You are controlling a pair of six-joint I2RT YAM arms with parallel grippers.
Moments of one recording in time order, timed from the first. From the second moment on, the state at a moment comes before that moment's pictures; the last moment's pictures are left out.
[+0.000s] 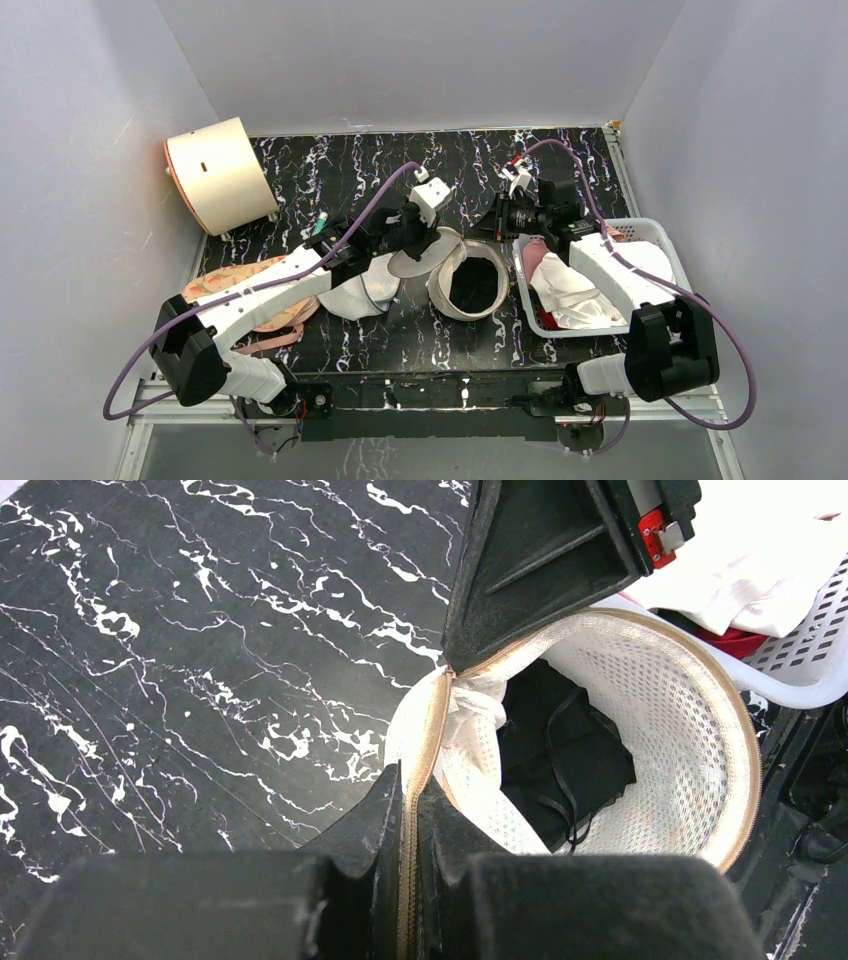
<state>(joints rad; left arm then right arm) -0.83 1.36 1.11 -0.22 0.09 0.05 0.24 1.34 0.89 -0.10 -0.78 0.43</state>
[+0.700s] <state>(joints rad) -0.82 1.41 1.15 -0.27 -0.09 0.00 0.24 1.27 1.09 -0.43 -0.54 0.31</state>
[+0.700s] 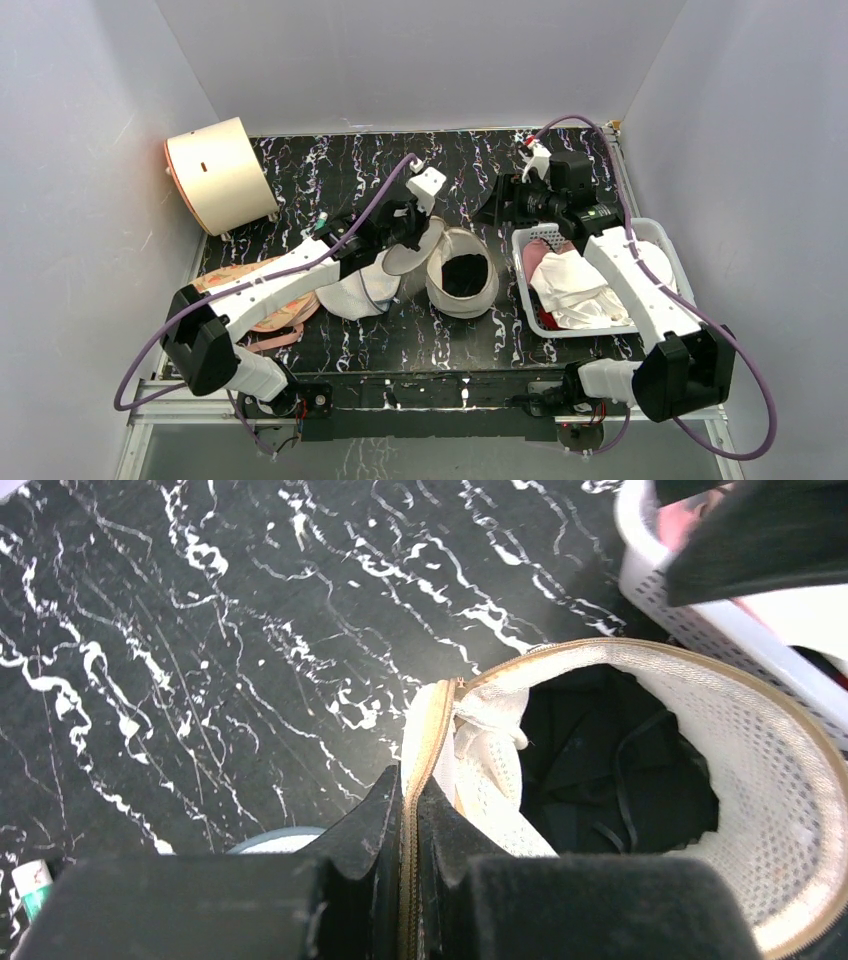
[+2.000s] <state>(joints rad) -0.72 1.59 1.25 -0.42 -0.38 -0.11 0.60 1.32 1.14 -0.76 0.04 0.28</state>
